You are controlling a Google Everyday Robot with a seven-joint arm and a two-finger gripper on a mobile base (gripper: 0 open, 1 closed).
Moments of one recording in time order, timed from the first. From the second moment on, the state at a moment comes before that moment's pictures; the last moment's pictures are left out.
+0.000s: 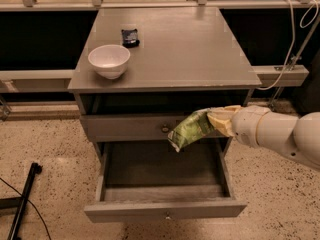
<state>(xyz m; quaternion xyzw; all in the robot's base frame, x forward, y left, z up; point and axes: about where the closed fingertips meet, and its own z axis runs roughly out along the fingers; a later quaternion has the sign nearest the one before) 0.546 -0.153 0.795 -0.36 0.77 0.12 0.52</state>
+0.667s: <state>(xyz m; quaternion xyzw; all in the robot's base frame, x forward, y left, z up) 0.555 -0.157 0.785 -0.35 0.77 0.11 0.52</state>
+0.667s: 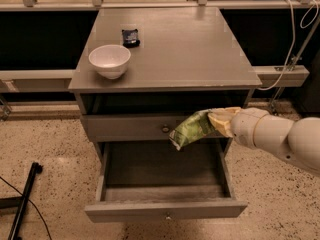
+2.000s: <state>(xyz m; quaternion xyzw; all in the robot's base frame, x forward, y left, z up) 0.522 -0.216 0.551 -0.29 0.80 0.18 0.50</state>
